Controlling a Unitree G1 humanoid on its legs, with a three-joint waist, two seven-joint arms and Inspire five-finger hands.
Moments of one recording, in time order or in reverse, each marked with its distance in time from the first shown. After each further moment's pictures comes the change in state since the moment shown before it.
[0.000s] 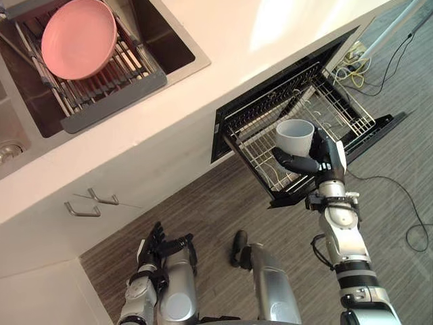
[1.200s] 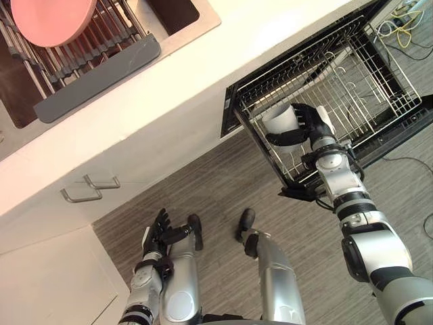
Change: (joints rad) left arm -0.040 -0.017 -0.031 -0.021 -0.054 -0.023 -0.015; right arm -0.533 -0.106 0.175 0.578 -0.223 0.165 -0.008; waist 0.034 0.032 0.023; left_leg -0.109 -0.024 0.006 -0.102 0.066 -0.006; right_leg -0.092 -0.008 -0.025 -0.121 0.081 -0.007
